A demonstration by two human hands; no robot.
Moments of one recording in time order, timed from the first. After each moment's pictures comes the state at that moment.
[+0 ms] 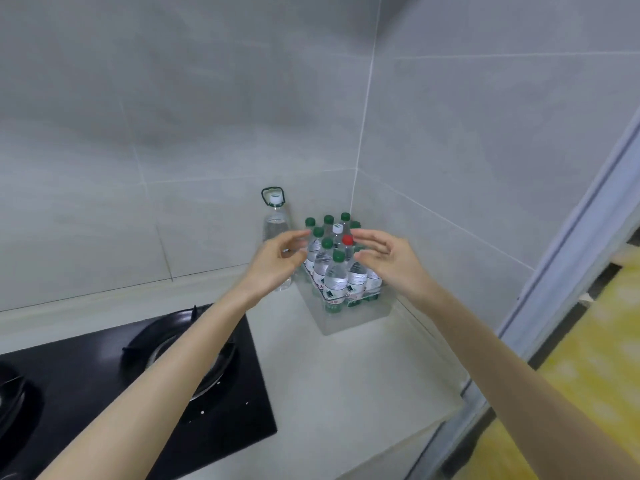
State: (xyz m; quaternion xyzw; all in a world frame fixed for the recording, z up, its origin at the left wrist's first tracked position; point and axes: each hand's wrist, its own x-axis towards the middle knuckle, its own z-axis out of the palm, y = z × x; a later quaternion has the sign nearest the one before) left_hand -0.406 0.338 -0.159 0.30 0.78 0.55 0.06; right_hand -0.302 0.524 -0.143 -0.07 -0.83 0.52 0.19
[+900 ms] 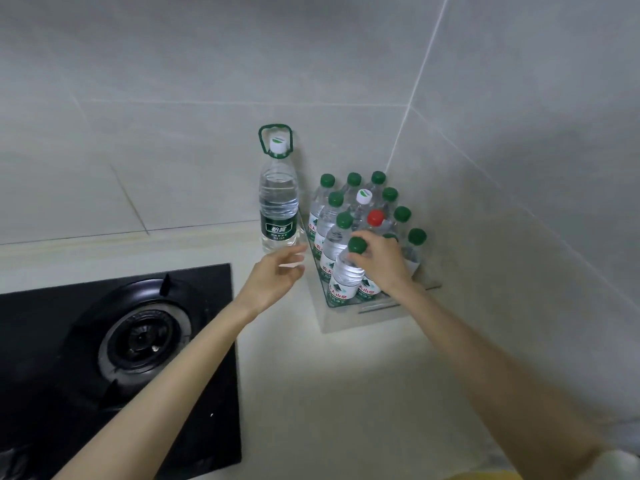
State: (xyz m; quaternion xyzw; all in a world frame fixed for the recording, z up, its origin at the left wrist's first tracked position) left_hand -0.531 0.417 -0.293 0.13 0.81 0.55 0.15; right_hand -0.508 0.634 -0.291 -0.08 -0.95 0.30 0.08
